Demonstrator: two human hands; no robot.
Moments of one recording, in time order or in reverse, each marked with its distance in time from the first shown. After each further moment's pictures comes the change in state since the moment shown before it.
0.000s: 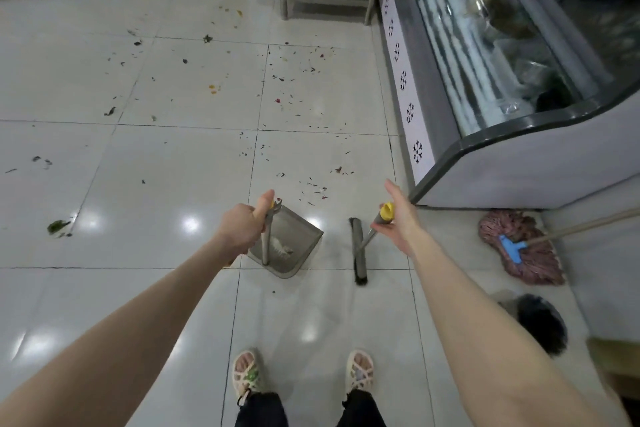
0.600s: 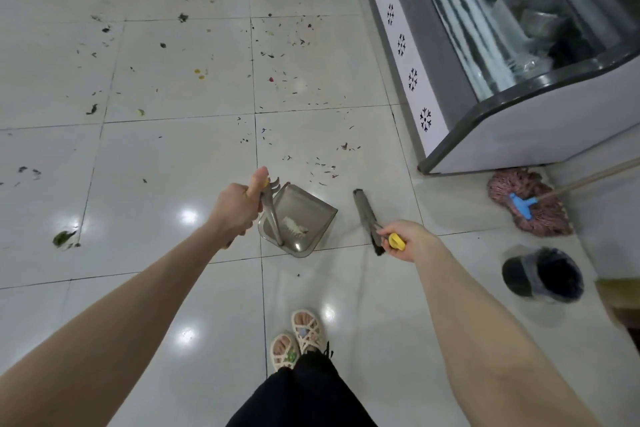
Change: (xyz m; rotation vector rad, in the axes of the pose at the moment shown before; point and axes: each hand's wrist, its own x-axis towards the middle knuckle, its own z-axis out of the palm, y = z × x) left_hand 0.050 -0.049 -0.101 -0.007 -0.067 0.067; right_hand 0.009 0.086 0.083 0.003 0.072 0.410
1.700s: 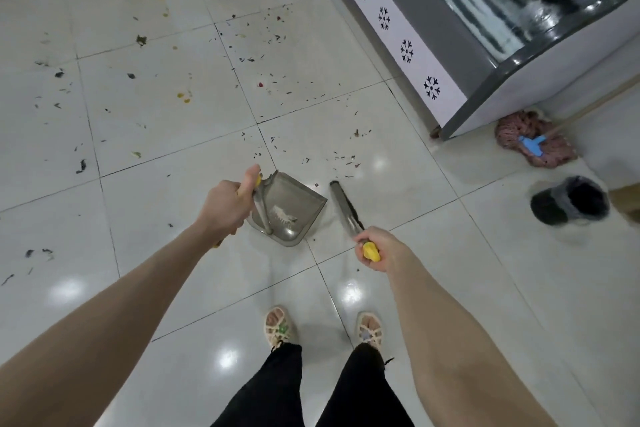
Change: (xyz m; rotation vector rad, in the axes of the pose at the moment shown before) left_hand 0.137 -0.067 -0.239 0.200 -0.165 0.127; right_hand -0.027 0.036 0.303 0.415 -0.010 0.074
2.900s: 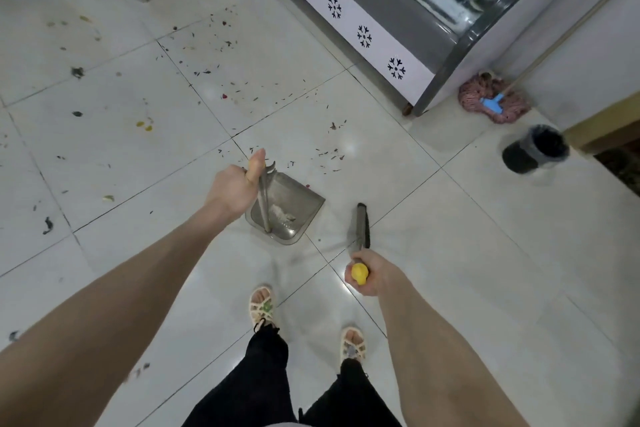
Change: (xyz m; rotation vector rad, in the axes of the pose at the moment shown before) left_hand 0.093 -0.001 -0.057 0.206 -0.118 0.213; right_hand -0.012 0.069 0.095 0.525 0.121 0.169
